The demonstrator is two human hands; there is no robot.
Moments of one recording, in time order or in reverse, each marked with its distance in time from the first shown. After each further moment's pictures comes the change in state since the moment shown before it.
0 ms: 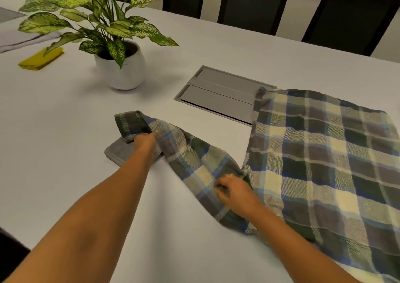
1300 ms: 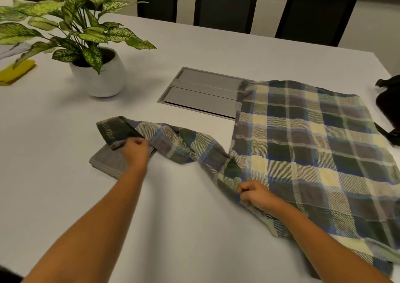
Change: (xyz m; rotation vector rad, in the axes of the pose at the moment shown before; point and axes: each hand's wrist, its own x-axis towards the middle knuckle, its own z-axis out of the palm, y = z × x) left_hand -0.033 -0.016 -0.001 0.271 0.091 0.381; right_hand -0.040 0.051 -0.016 0.590 -0.136 0.353
